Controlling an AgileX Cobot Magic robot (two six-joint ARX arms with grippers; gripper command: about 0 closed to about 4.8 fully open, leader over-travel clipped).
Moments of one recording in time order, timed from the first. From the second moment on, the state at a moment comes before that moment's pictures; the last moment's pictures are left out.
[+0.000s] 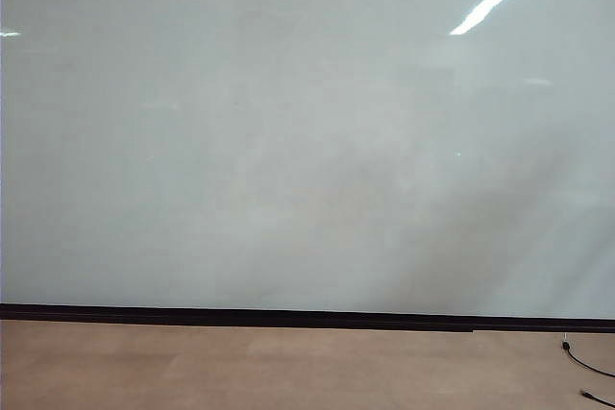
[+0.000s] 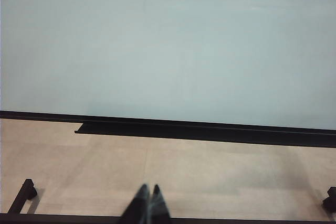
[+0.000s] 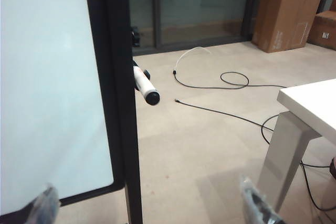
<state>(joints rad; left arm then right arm) 0.00 0.00 0.00 -0.15 0.02 -0.01 -0.21 0.66 0.04 0.56 0.18 0.03</state>
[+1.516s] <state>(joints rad) 0.00 0.00 0.00 -0.15 0.02 -0.01 -0.50 1.73 0.31 1.40 -0.37 -0.13</state>
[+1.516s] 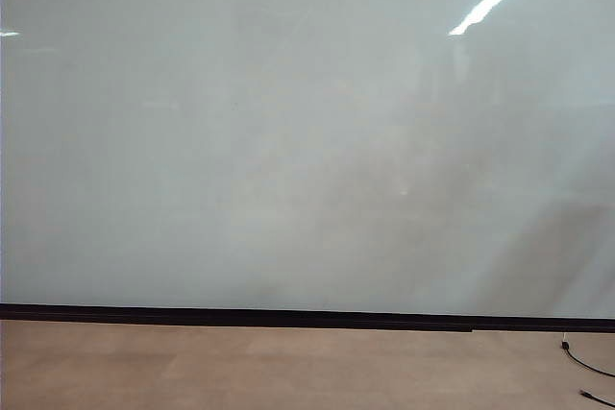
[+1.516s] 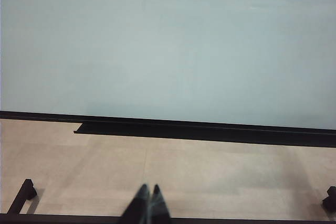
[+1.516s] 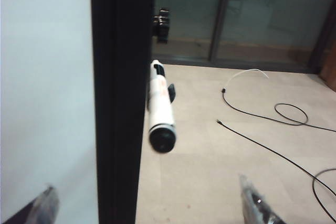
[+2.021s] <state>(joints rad) 0.00 0.00 0.00 -0.15 0.02 -0.01 -0.54 1.90 0.53 1.40 -0.58 0.01</state>
